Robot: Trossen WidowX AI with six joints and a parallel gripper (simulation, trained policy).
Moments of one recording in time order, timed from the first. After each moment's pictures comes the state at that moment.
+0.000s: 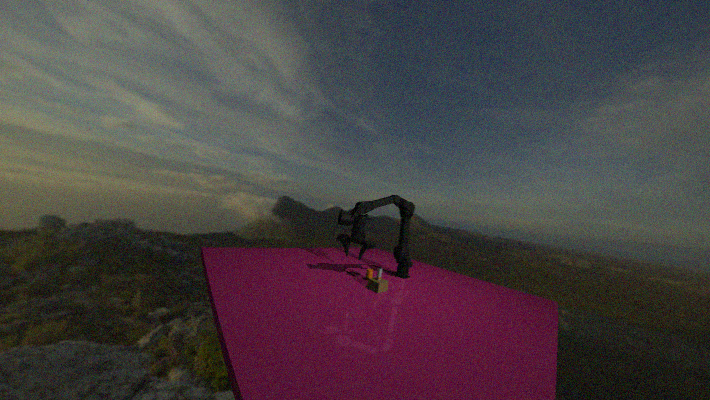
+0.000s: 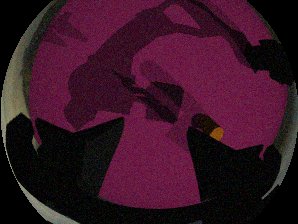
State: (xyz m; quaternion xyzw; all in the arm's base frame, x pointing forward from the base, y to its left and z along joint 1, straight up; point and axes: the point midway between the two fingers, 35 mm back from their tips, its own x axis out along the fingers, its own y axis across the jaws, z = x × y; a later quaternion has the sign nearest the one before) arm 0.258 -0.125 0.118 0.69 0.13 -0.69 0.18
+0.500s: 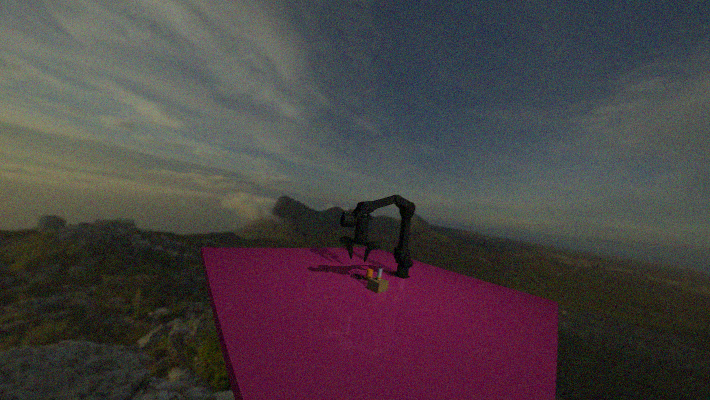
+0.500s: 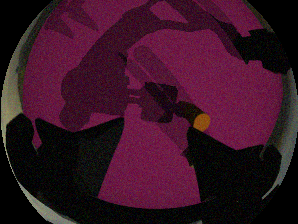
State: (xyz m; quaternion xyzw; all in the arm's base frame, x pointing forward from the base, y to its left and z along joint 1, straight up) arm 0.261 -0.090 0.117 0.68 0.17 -0.69 0.17
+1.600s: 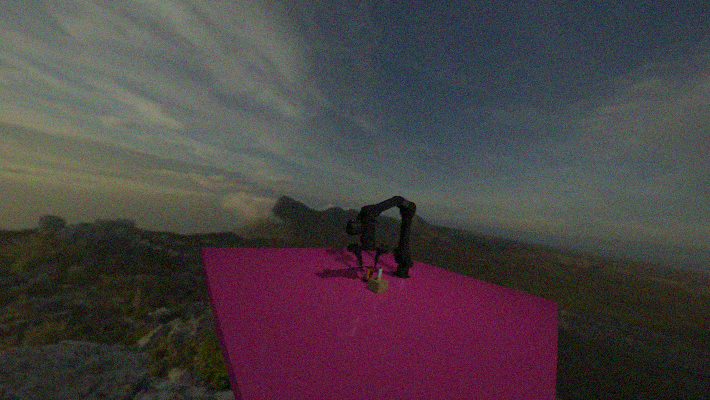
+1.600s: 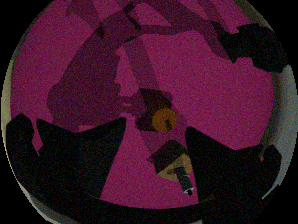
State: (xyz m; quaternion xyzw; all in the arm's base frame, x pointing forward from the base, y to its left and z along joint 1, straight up) arm 0.244 -0.038 0.100 0.64 0.24 -0.71 0.18
